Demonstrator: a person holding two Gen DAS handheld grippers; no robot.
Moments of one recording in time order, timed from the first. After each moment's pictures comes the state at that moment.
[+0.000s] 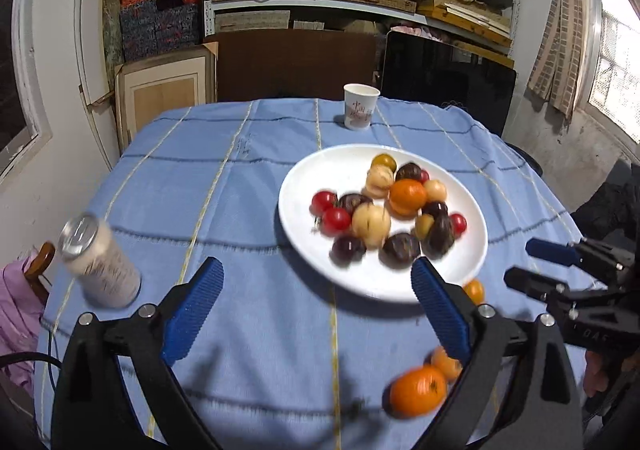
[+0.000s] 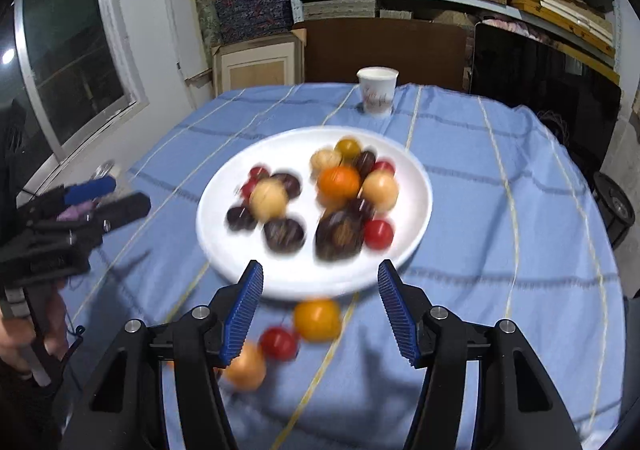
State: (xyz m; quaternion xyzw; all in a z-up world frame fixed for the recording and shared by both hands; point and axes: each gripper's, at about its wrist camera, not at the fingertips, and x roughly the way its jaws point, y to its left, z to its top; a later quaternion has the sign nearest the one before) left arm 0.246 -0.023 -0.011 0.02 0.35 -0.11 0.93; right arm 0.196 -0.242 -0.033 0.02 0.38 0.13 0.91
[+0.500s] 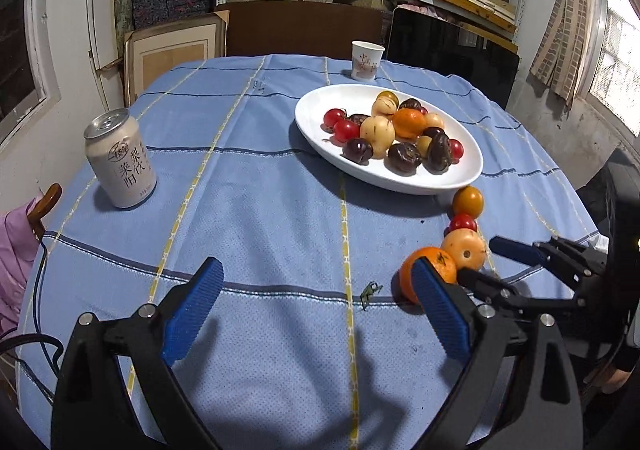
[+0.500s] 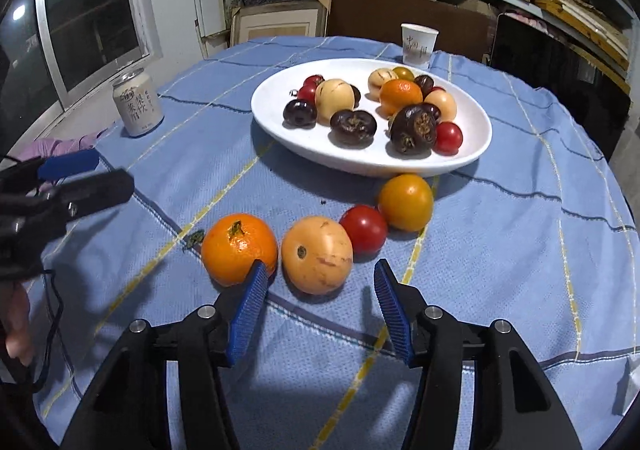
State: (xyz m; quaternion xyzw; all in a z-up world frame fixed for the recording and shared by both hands) left arm 0.178 0.002 -0.054 0.01 0.39 -0.10 0.91; right arm 0.163 -0.183 -0.083 -0.02 0.41 0.12 0.90
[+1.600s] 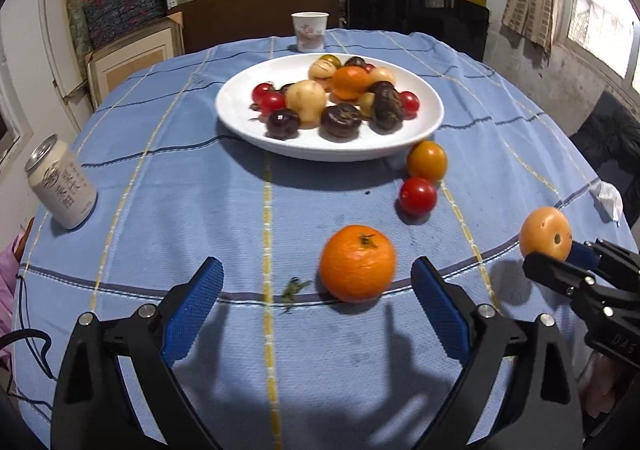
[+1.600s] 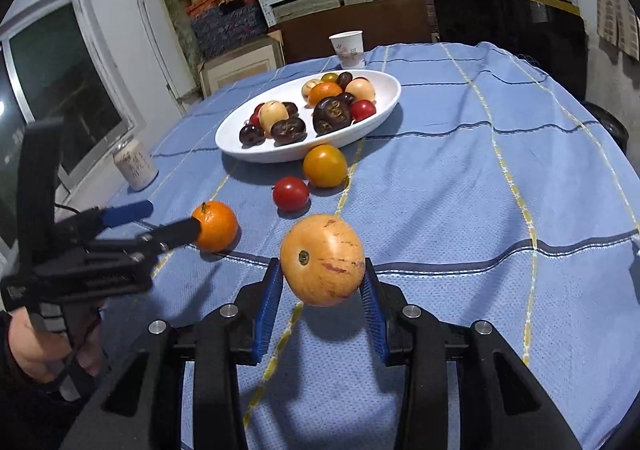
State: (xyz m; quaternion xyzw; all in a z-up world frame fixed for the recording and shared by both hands) left arm 0.184 -0.070 -0.079 0.09 0.41 -0.14 0.90; right arm 0.098 -0.265 -0.086 0.13 0.37 0.10 0.91
